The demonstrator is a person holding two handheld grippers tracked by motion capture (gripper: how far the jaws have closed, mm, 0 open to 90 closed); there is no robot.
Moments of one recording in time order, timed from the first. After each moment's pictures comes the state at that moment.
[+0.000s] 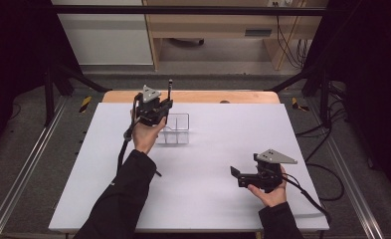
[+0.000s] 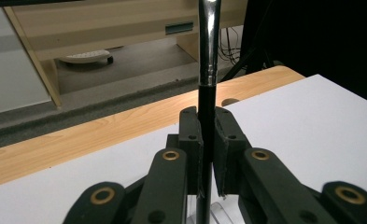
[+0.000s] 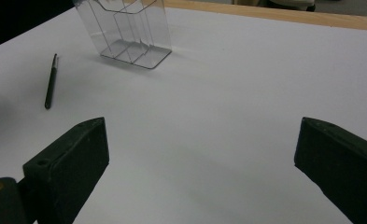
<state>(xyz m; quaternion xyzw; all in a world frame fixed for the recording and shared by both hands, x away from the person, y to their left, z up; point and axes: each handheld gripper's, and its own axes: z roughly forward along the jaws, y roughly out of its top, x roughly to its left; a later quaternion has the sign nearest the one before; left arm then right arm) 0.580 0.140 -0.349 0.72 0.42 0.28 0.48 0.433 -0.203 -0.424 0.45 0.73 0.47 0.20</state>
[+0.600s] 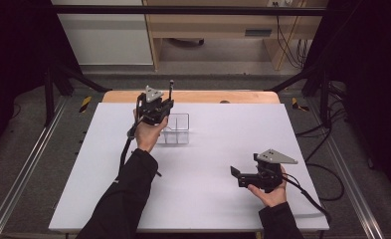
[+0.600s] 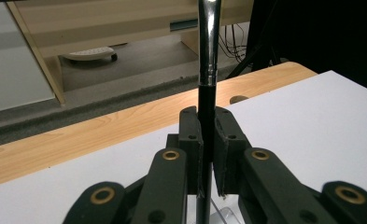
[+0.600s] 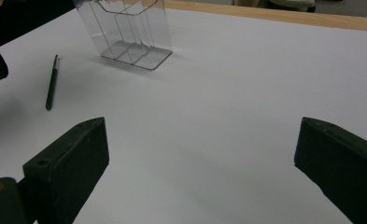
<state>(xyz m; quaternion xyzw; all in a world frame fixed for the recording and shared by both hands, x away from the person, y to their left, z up) 0.594 0.137 -0.363 0.72 0.43 0.28 0.48 0.433 -0.203 -0.424 0.45 0.73 0.47 0.20</state>
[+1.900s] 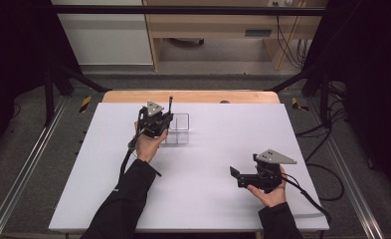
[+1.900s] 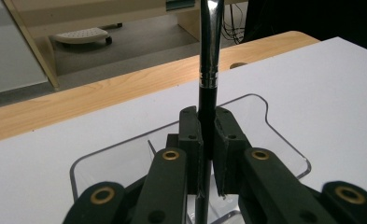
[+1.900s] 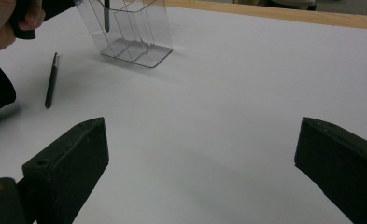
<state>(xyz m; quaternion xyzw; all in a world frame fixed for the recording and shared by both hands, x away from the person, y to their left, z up) 0.585 0.142 -0.408 0.73 0.43 0.27 0.46 0.433 -0.202 -0.425 0.45 0.73 0.47 0.20</state>
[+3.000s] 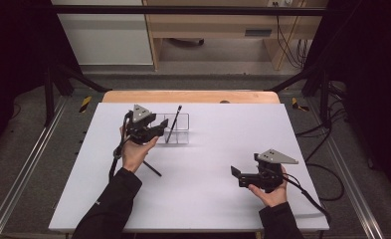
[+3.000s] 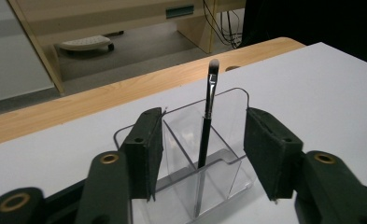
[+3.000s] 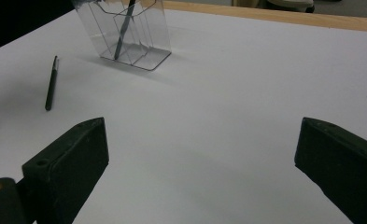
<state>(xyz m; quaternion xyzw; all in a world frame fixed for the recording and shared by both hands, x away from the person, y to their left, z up) 0.544 0.169 -0.381 0.73 0.42 0.27 0.47 0.432 -0.204 -0.423 0.45 0.73 0.47 0.20</state>
